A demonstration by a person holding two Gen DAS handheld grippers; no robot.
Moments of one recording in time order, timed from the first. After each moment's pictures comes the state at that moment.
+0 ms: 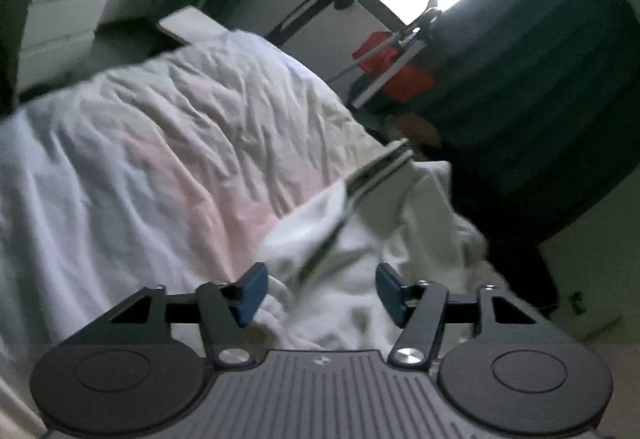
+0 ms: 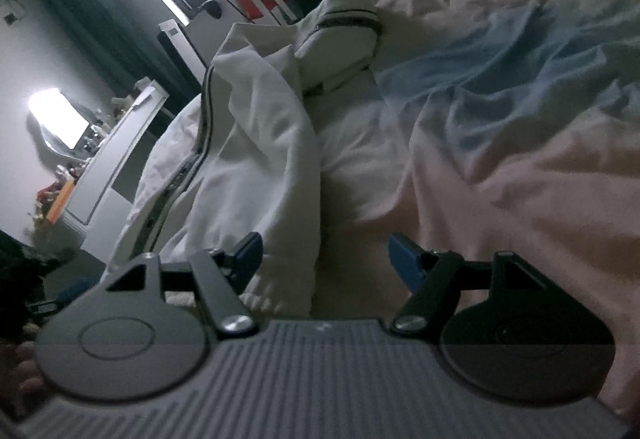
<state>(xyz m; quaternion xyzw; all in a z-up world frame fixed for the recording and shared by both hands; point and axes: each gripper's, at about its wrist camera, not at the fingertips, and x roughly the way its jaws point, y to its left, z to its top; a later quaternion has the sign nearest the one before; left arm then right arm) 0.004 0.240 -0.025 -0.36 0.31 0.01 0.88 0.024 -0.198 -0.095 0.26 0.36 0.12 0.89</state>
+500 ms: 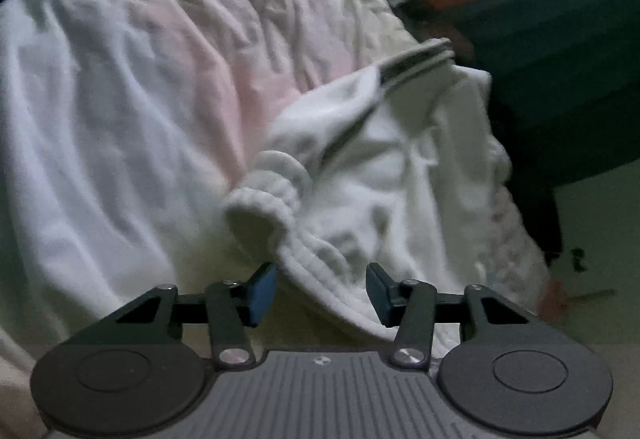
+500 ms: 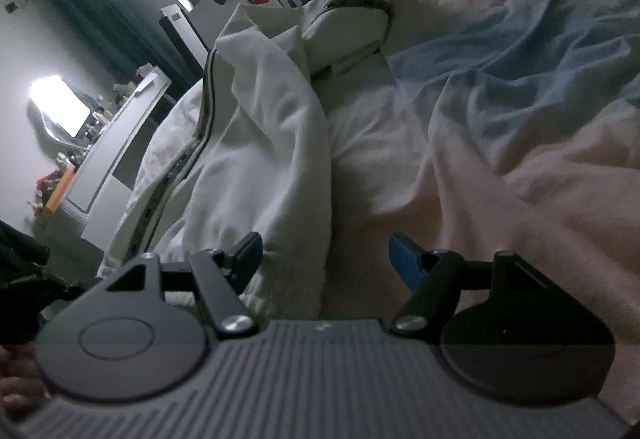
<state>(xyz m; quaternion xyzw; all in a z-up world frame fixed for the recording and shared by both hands) 0.022 0.227 -0.059 -0.39 0.44 -0.01 0.81 0.040 -0.187 -0.107 0.26 0.38 0.13 0.88</state>
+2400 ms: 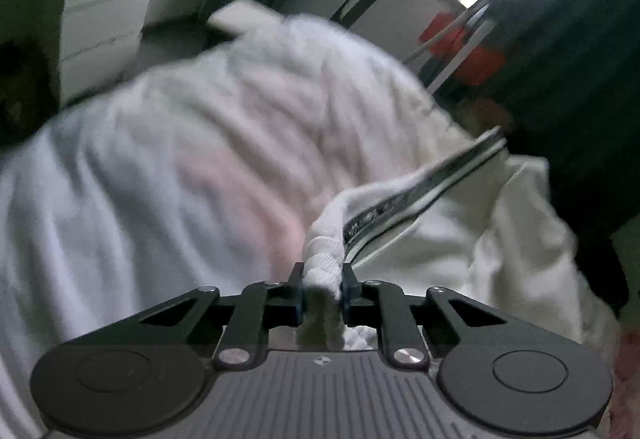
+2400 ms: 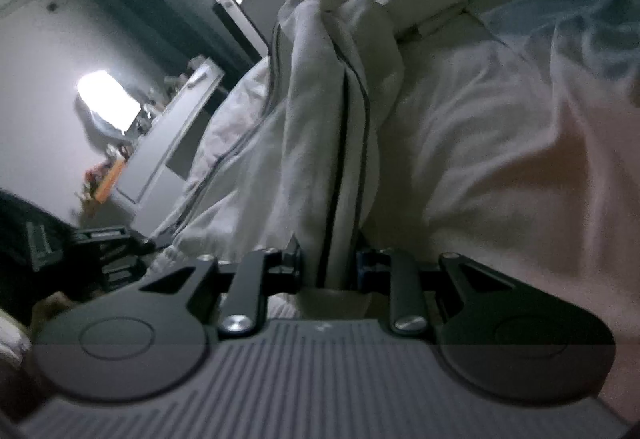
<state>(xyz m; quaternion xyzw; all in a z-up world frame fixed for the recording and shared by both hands) 0.044 0.279 -0.029 -0.29 0.33 0.09 0.89 0.029 -0.113 -0.115 0.31 0.35 0.21 0.86</state>
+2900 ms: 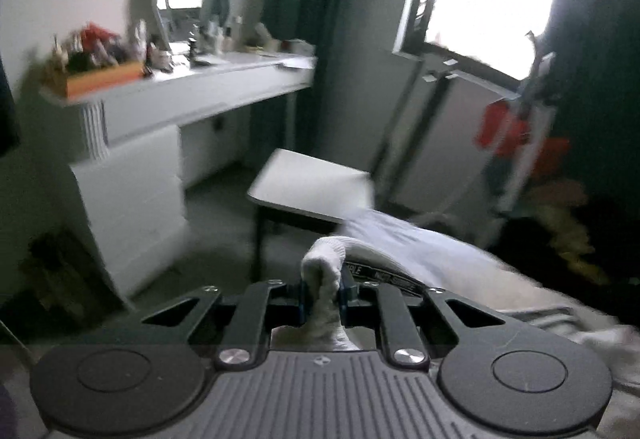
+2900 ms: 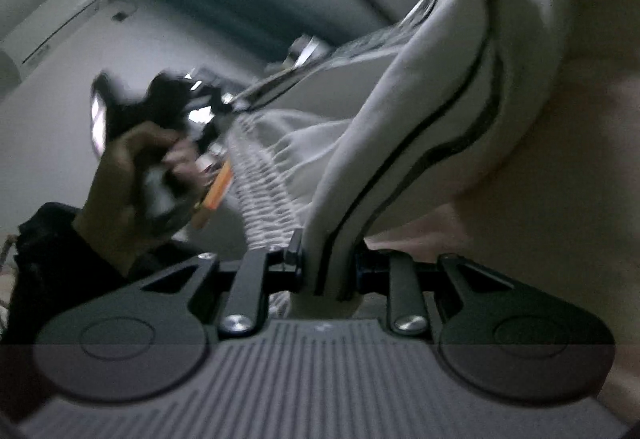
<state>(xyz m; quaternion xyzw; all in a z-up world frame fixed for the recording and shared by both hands) 0.255 0.429 0.085 -0.13 0.28 0.24 0.92 0.134 0.147 -0.096 0.39 0.35 0.36 0.78</state>
